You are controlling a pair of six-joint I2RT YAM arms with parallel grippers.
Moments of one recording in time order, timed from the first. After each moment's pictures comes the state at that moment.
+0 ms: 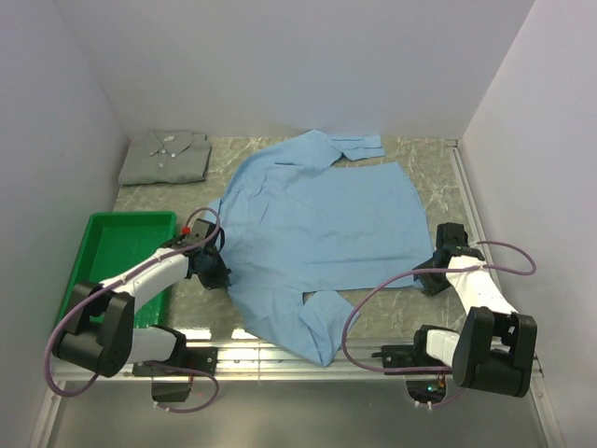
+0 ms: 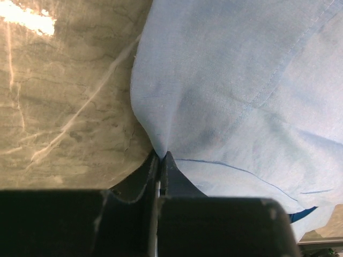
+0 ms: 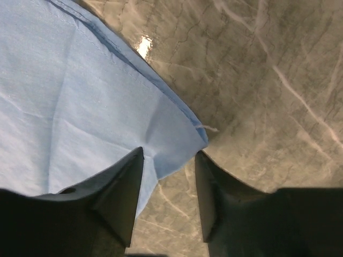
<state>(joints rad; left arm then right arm) -0.34 1.29 0.61 -0.53 0.03 -0.86 -0.20 1.15 0.56 -0.69 0.13 0.91</state>
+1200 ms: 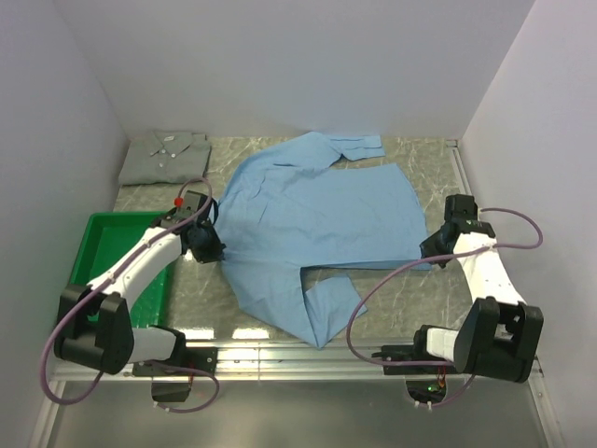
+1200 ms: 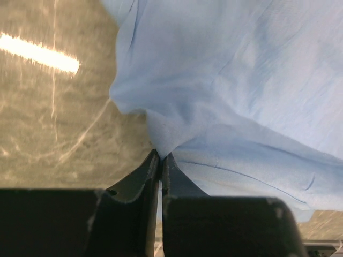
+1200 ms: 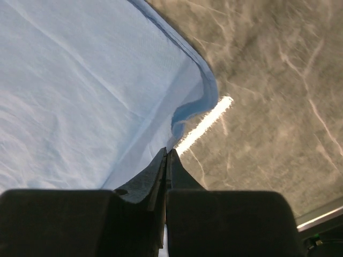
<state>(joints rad) -0.28 1.27 0.85 -0.71 -0.02 -0.76 -0.19 1.20 0.82 -0.79 0.10 0.80</state>
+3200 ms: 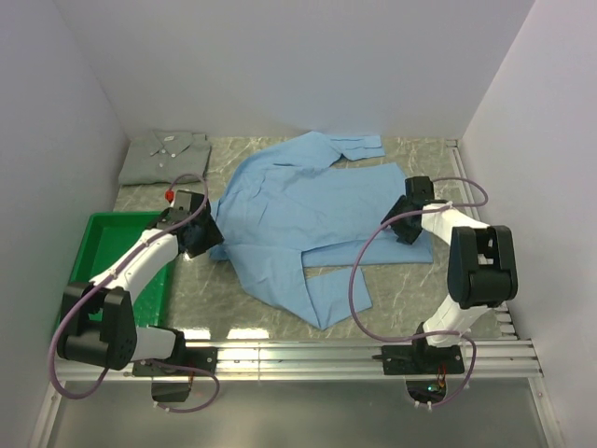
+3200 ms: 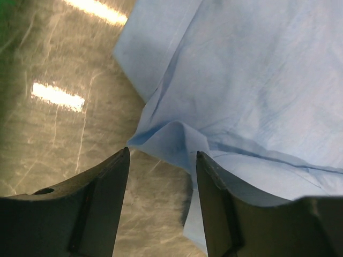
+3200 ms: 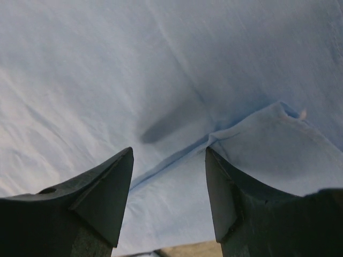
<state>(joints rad) -0.20 1.31 0.82 -0.50 -0.10 -0.68 0.02 1.67 0.95 -0.38 0.03 0.69</state>
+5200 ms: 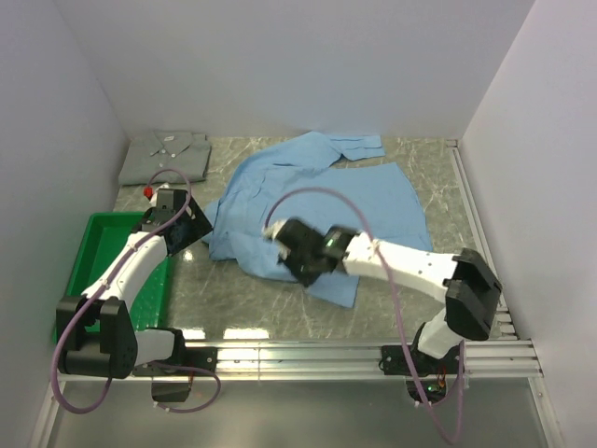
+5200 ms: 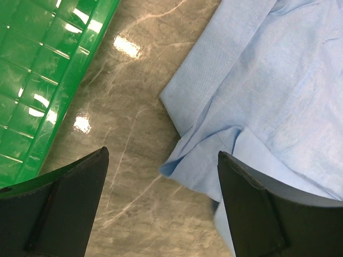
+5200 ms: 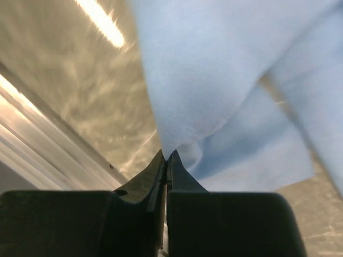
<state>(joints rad) -0.09 1.25 0.82 -0.49 -0.18 -0.65 1.11 1.59 1.19 -0.75 0.09 0.16</state>
